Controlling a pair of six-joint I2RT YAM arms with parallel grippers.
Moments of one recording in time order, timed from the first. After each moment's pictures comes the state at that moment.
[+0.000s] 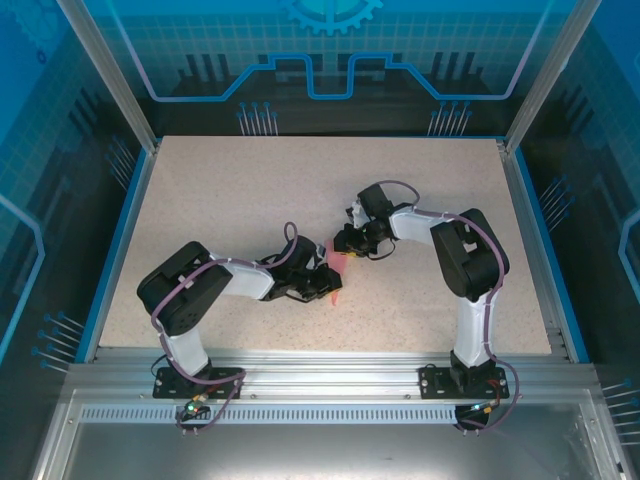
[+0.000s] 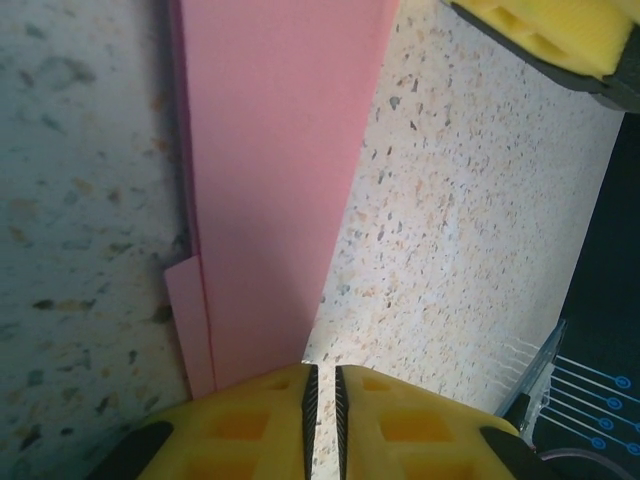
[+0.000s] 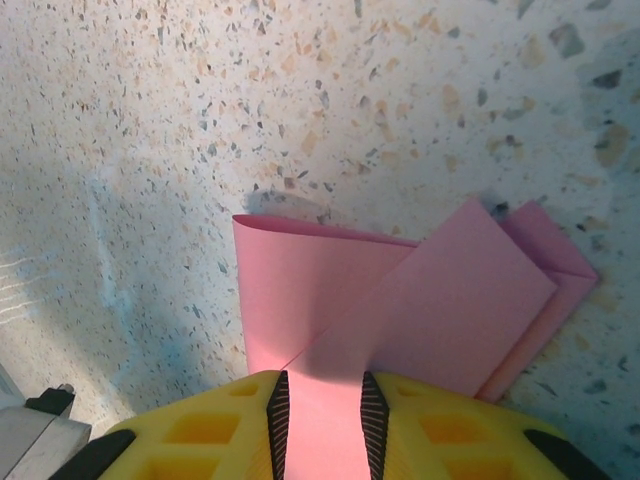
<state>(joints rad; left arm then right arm) -0.69 1.79 0.70 0.29 0.45 -1.11 0.45 2.01 1.23 -0.38 -0.53 0.52</state>
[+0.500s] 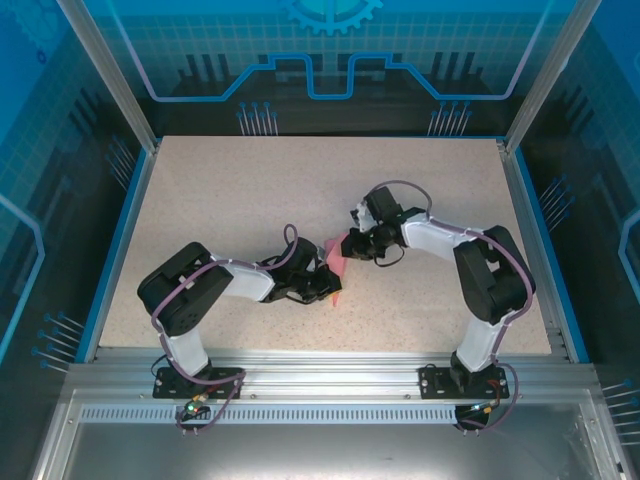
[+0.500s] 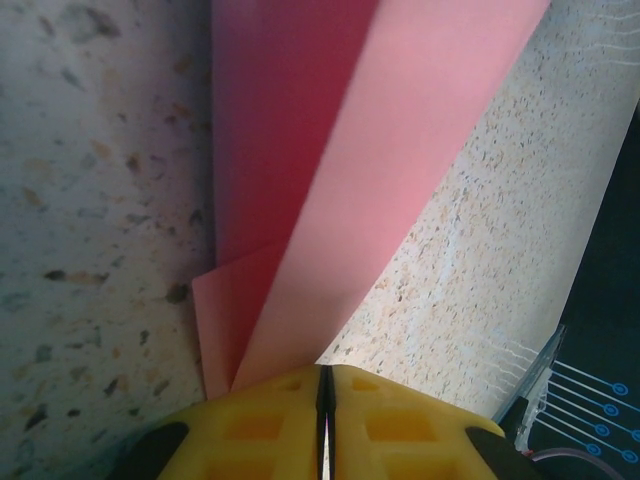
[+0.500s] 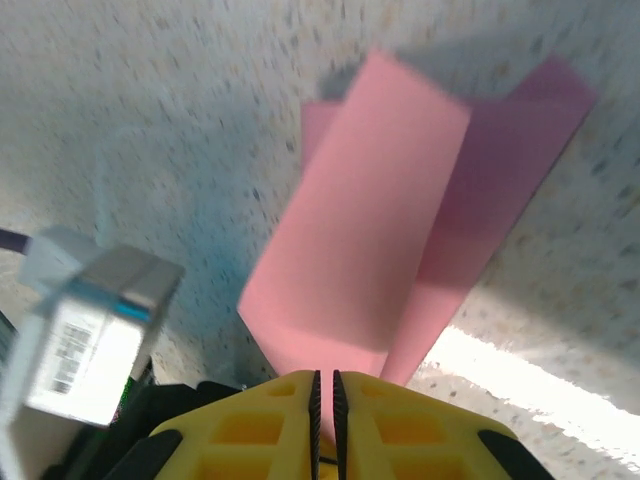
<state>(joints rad) -0.70 1.79 0.69 0.28 0.44 -1.14 0.48 1.80 1.09 -0.43 -0.50 0.50</state>
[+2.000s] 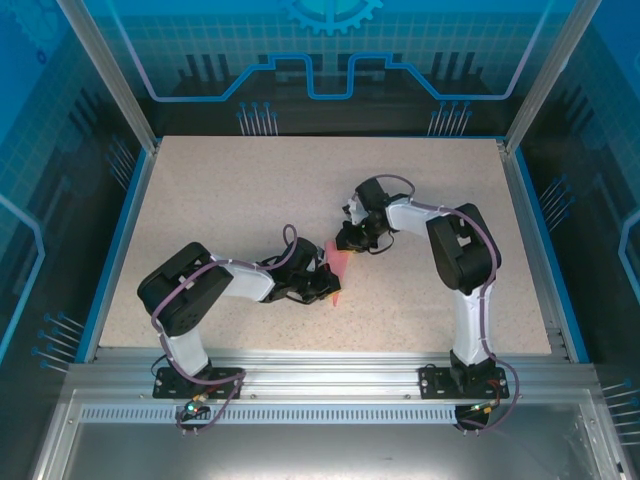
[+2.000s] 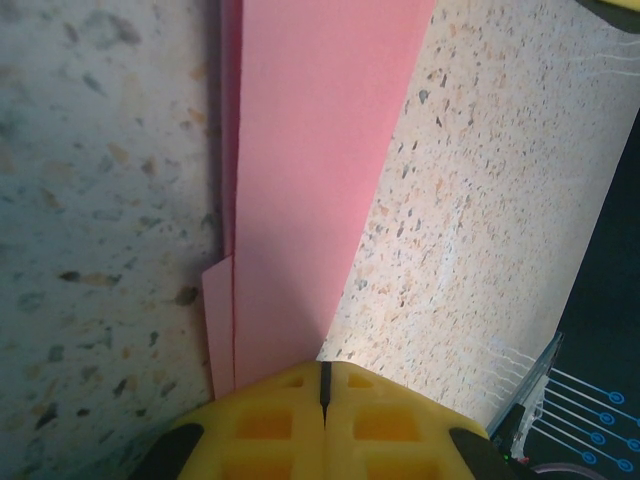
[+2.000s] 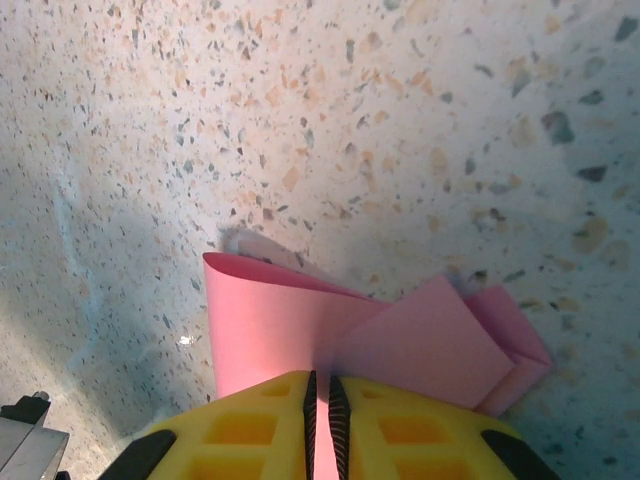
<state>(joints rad) -0.70 1.79 0.69 0.28 0.42 -1.16 0.43 2.09 1.37 -0.53 -0.53 0.39</state>
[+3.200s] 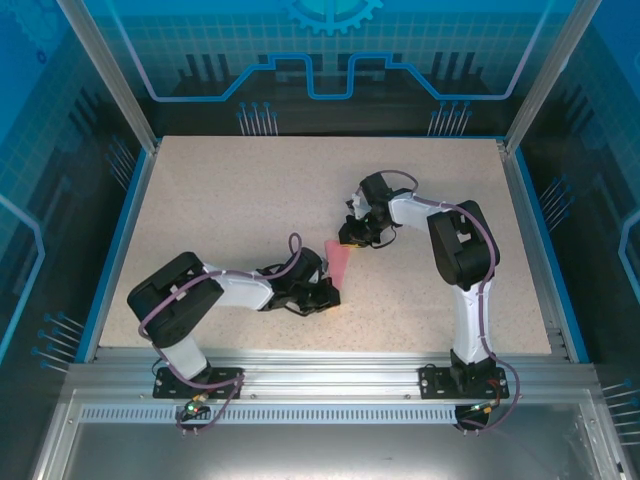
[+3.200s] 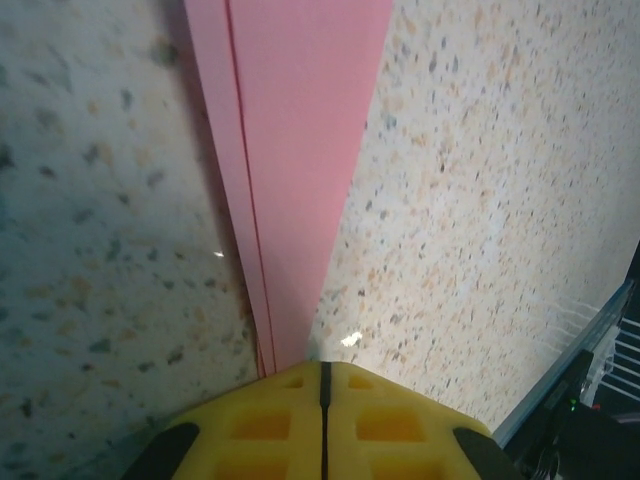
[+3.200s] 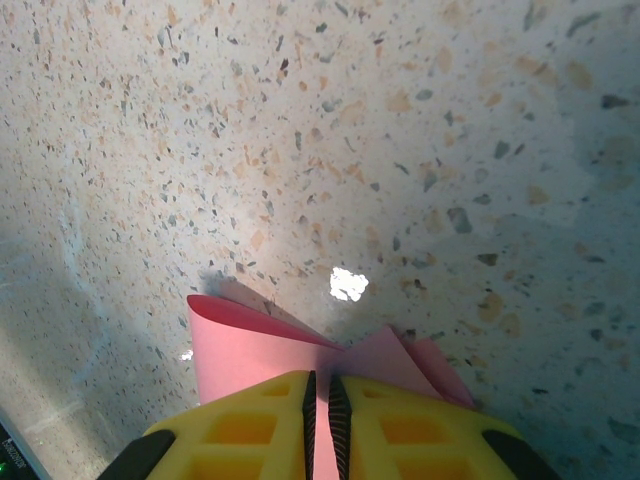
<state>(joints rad) -0.79 1.70 0.66 0.15 0.39 -1.08 0.39 2.13 1.42 -0.55 -0.54 0.38</state>
